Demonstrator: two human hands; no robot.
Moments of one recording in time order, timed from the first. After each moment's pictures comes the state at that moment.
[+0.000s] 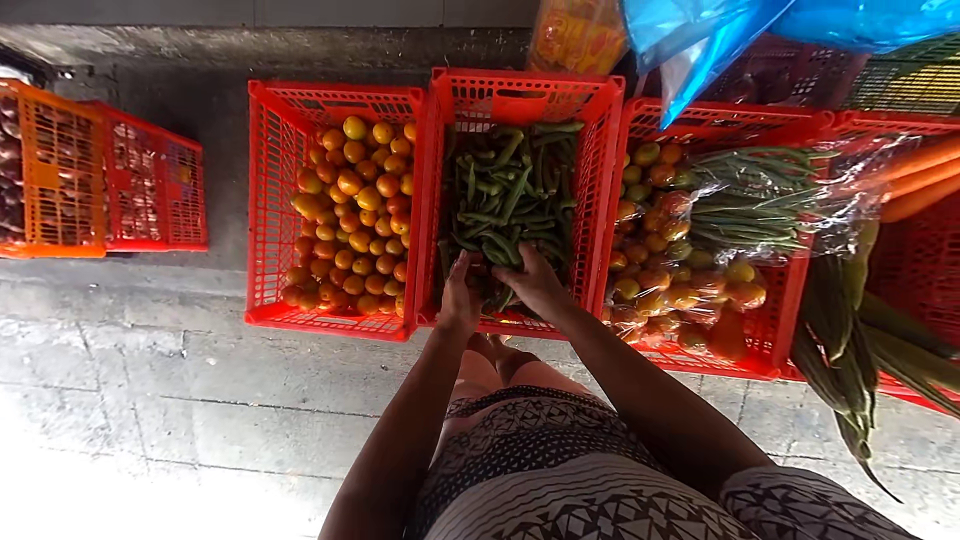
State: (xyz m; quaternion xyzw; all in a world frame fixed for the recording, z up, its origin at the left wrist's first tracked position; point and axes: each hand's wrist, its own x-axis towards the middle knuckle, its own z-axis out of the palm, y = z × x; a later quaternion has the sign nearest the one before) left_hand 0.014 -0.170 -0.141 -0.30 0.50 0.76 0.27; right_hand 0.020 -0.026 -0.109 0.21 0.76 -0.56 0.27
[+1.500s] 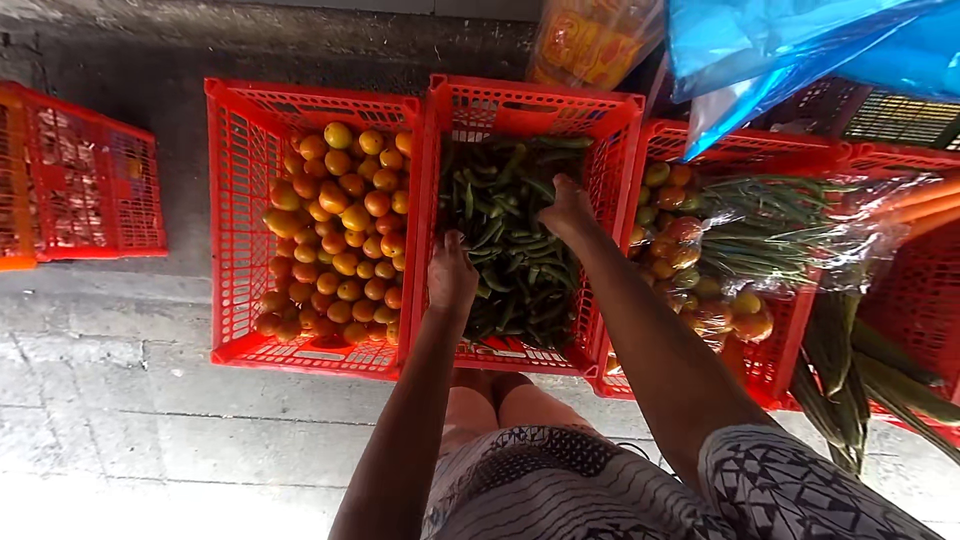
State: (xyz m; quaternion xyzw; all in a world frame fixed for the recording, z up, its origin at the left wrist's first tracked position) left_hand -0.068 -0.171 -0.156 -0.01 0.93 0.31 0.18; right_hand -0.134 0.043 -0.162 0.27 0.89 -0.27 0.26
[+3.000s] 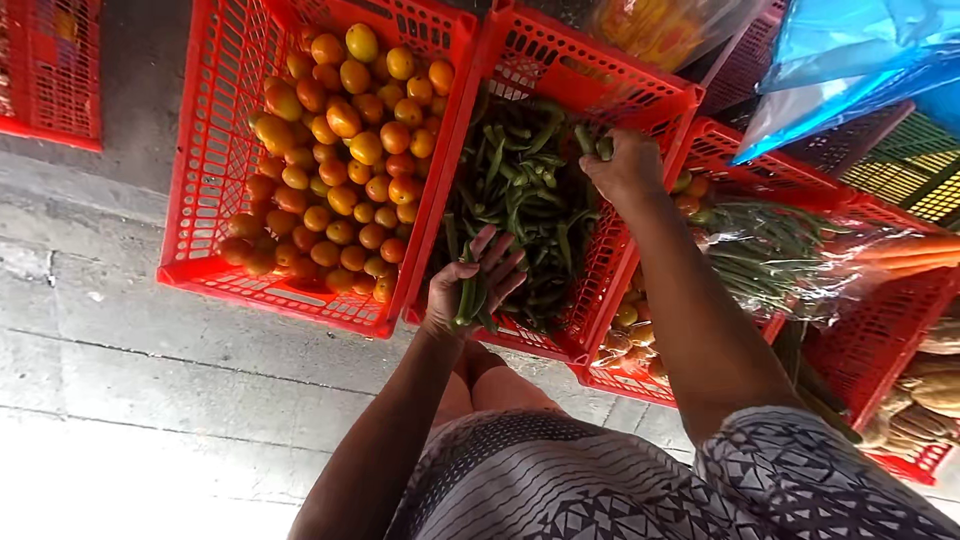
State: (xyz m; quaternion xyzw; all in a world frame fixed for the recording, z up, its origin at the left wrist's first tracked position) left_hand 0.014 -0.193 -0.166 -0.16 0.10 0.94 0.29; right_hand -0.154 0.058 -0.130 0.15 0.96 -0.17 0.20
